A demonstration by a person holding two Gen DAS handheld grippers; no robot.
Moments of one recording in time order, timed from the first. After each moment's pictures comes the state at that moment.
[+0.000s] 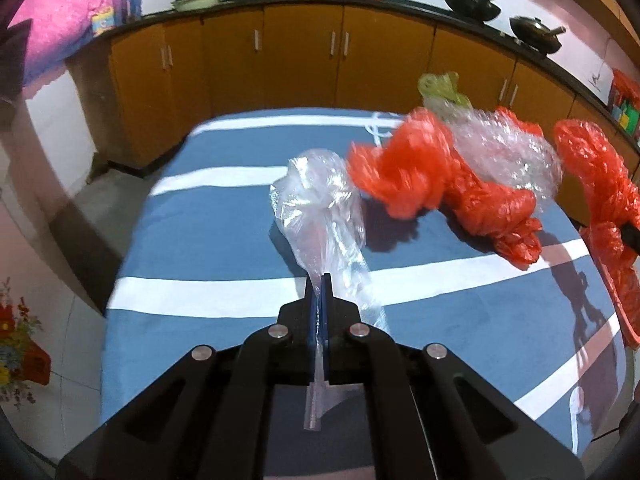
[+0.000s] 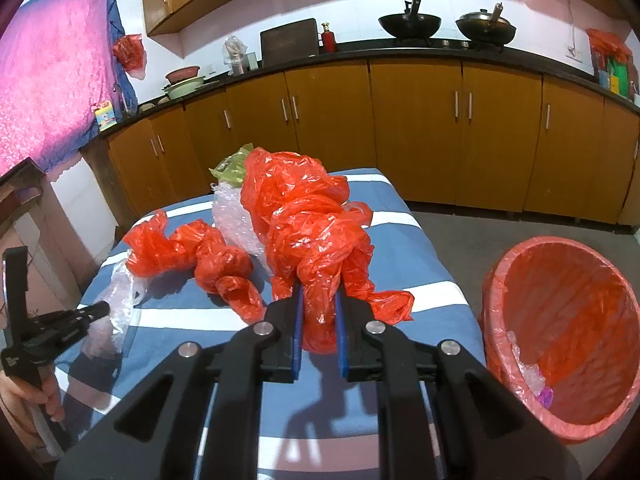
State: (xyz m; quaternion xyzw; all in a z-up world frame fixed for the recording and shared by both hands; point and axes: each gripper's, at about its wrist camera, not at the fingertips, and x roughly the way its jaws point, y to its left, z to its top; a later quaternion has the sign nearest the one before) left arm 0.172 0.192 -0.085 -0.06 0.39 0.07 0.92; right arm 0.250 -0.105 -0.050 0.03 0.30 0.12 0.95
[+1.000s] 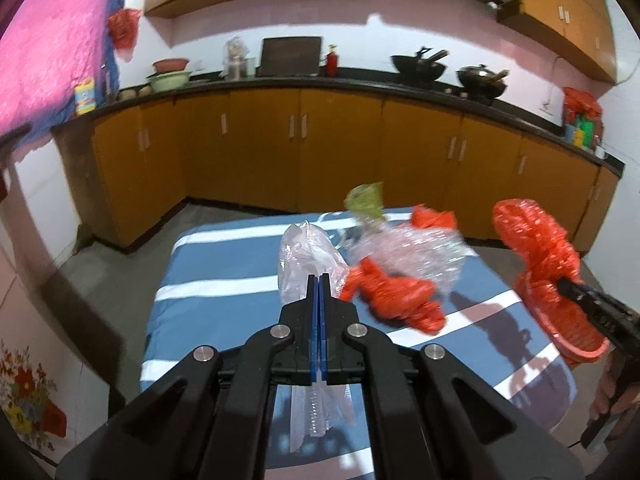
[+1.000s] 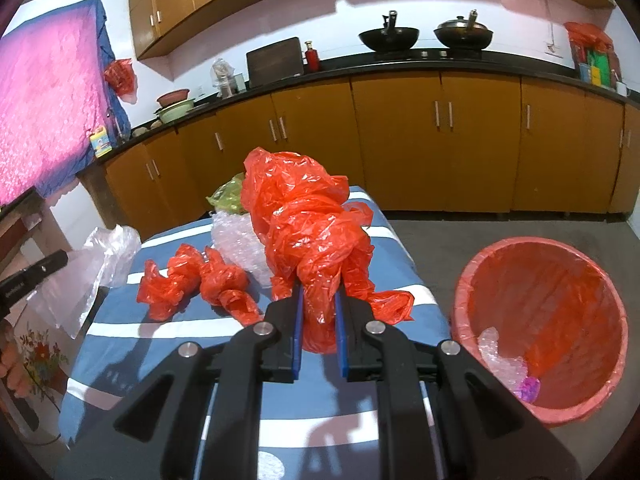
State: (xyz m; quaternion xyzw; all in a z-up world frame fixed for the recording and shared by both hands) left arm 0.161 0.135 0.023 -0.03 0.27 0.00 0.96; right arm 0.218 -0.143 -0.024 0.07 0.28 0.10 0.95
